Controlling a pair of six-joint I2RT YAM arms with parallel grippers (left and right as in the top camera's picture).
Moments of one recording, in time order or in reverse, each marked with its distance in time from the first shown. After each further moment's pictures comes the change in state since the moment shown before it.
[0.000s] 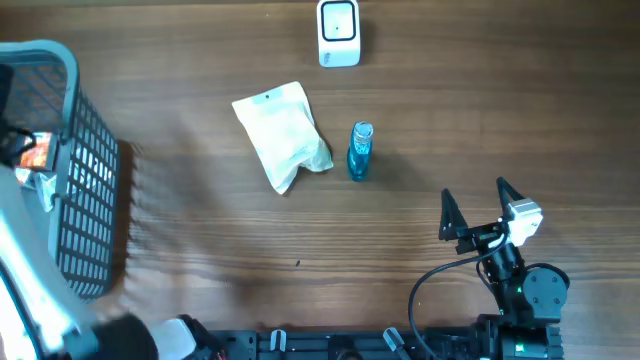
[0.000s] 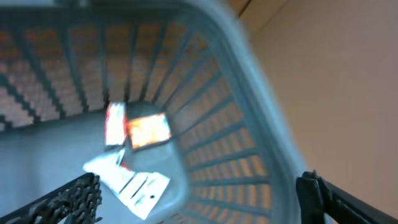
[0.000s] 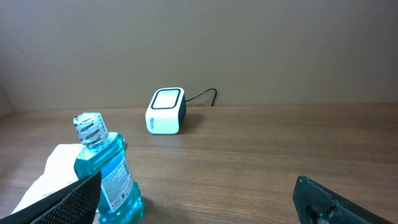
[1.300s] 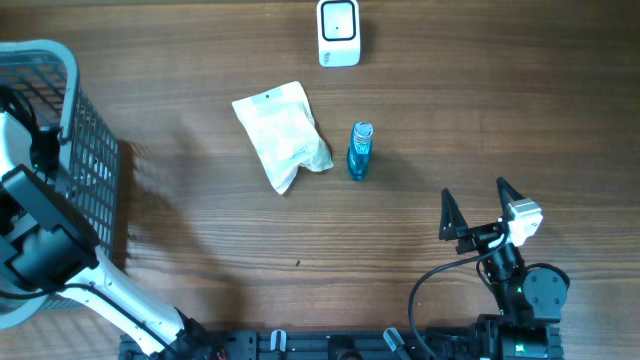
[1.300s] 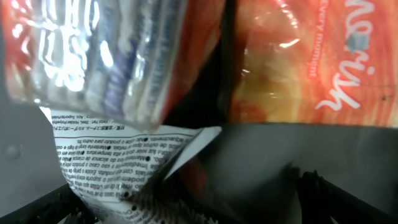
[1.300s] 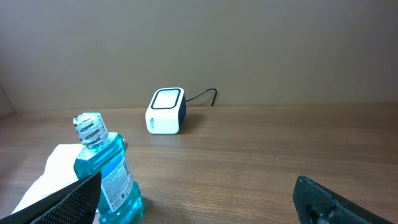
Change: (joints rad) left arm 0.098 0.644 -0.050 -0.013 0.156 -0.230; right arm 0.000 0.000 0.000 0.000 0.000 0.000
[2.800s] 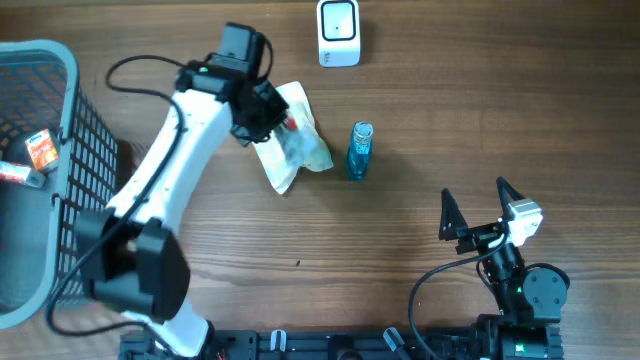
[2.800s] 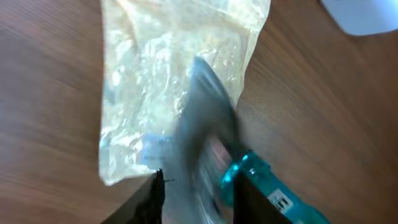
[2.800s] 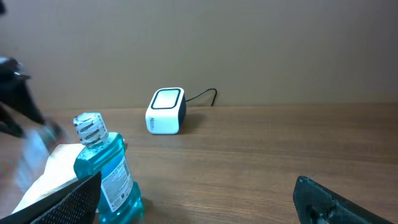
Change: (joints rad) left arm -0.935 -0.333 -0.113 -0.028 0.221 0.003; right arm 0.000 0.000 0.000 0.000 0.000 0.000
